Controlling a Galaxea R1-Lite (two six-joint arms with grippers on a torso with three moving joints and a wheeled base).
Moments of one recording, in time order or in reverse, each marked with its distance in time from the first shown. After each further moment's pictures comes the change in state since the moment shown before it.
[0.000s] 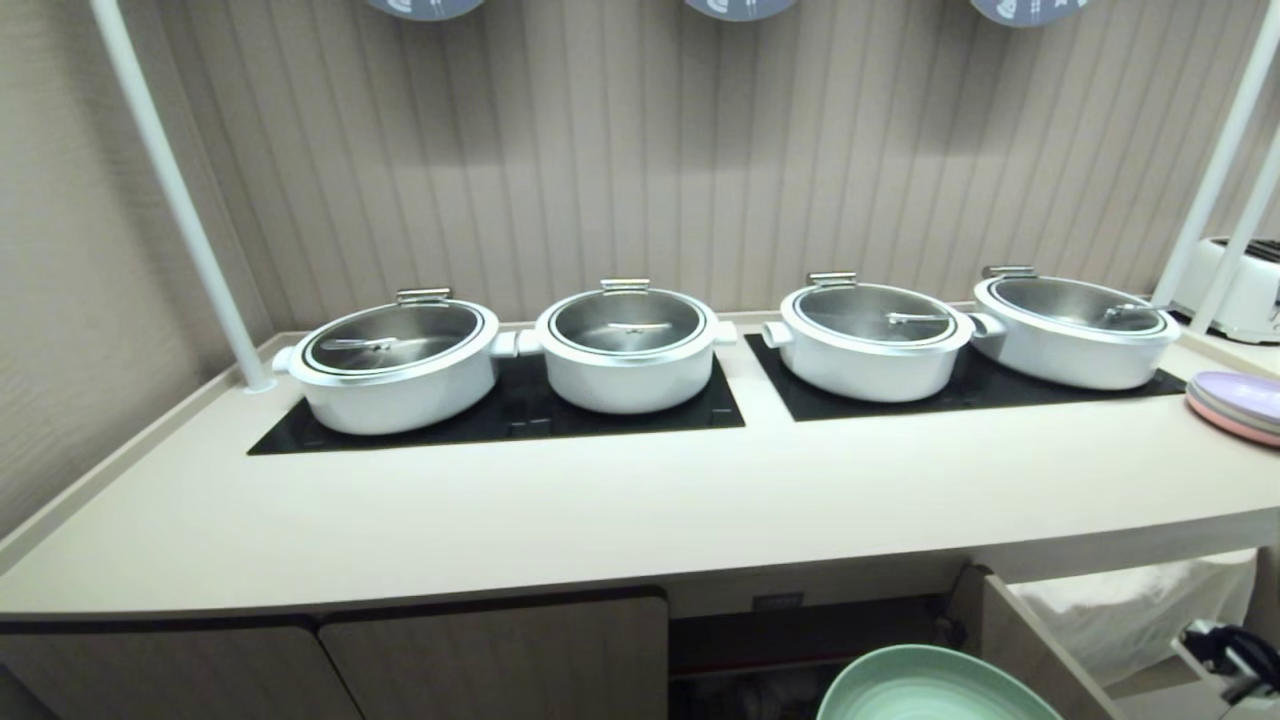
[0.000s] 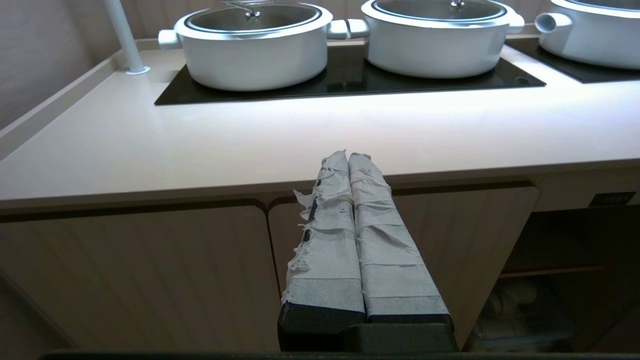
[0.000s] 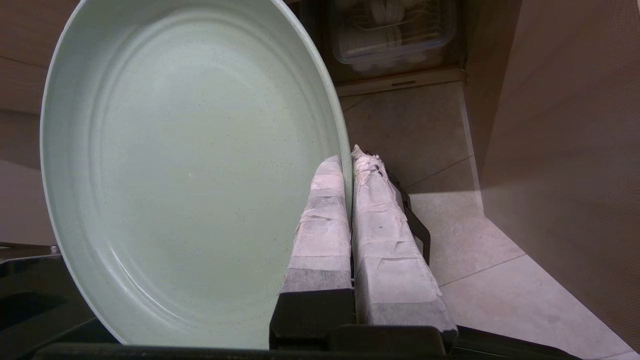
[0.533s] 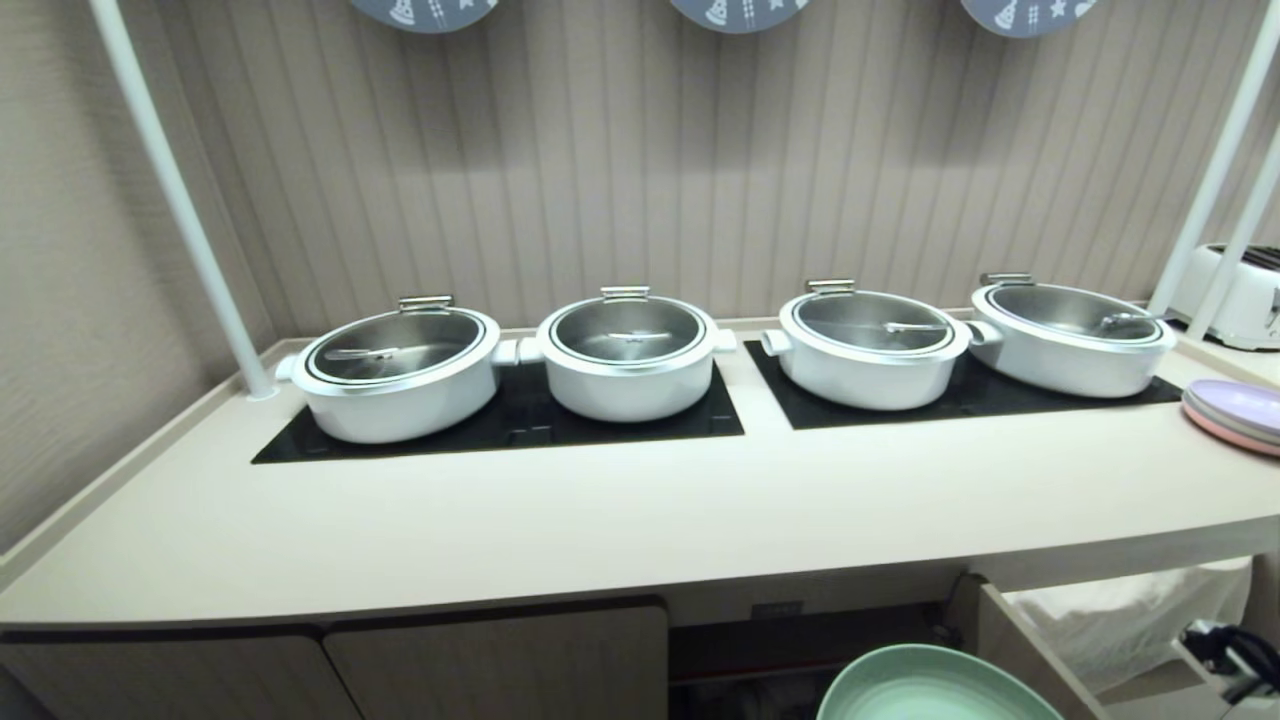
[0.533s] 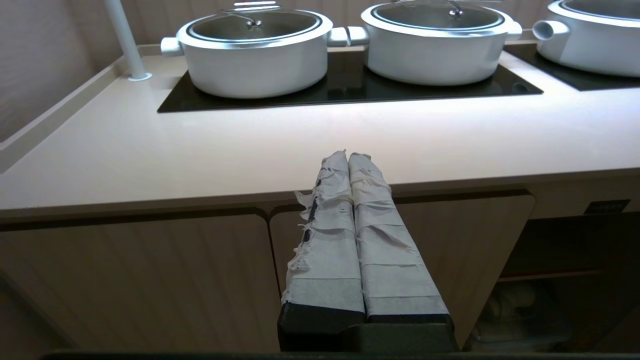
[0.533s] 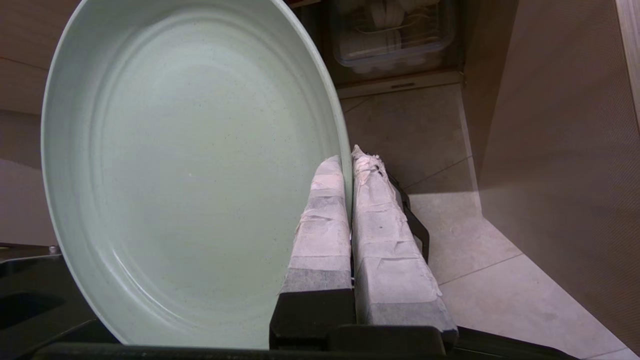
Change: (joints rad) left arm 0.000 0.000 0.000 0.000 0.000 0.000; right arm 0.000 0.000 -0.001 0.000 -0.001 -0.003
